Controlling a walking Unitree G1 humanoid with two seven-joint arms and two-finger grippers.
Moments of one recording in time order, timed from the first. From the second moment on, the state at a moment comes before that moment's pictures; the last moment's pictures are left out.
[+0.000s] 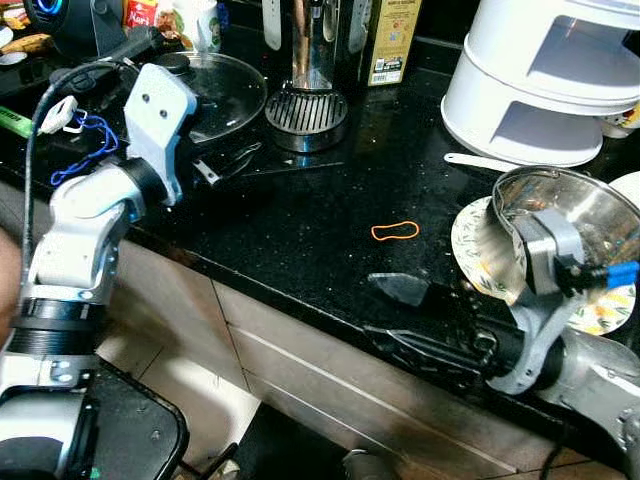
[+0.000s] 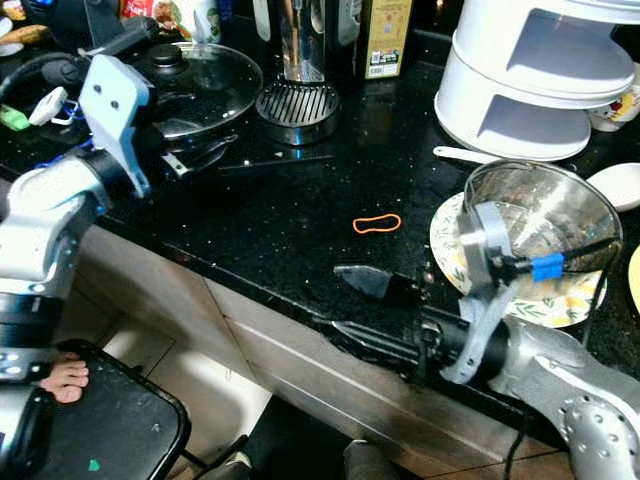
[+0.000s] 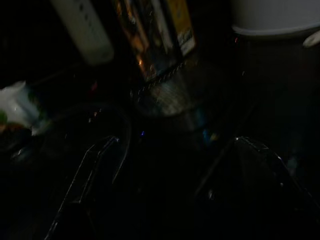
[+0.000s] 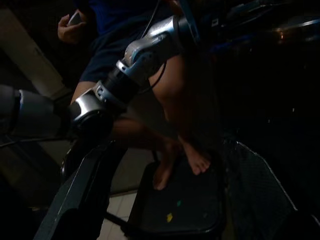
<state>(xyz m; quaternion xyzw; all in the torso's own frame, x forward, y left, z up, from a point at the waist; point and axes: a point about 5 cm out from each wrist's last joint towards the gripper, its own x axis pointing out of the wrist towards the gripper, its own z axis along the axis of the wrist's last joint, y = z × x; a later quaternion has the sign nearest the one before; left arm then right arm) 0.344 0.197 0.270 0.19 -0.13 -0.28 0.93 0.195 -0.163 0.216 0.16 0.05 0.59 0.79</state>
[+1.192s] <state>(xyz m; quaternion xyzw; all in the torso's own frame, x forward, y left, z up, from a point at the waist) 0.358 0.206 0.272 0.18 -0.14 -0.27 0.94 0.186 -0.133 0.207 0.25 0.01 0.56 0.79</state>
